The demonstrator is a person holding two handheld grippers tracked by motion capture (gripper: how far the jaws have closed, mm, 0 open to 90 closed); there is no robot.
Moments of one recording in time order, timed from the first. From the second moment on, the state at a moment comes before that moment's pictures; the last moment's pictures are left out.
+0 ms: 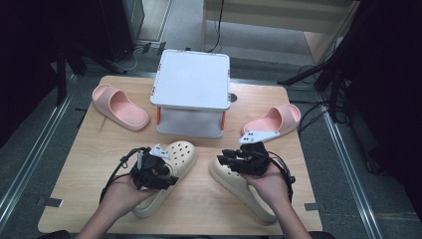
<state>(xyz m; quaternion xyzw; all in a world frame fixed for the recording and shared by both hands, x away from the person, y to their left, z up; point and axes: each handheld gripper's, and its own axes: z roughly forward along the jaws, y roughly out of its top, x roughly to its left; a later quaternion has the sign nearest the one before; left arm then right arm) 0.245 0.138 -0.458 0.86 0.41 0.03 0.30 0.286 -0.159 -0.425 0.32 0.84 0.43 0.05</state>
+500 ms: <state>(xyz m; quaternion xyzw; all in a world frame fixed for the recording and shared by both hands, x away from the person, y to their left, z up) 0.242 0.206 -0.438 0.84 0.45 0.03 0.31 0.275 -0.099 -0.442 0.31 0.86 0.40 0.00</state>
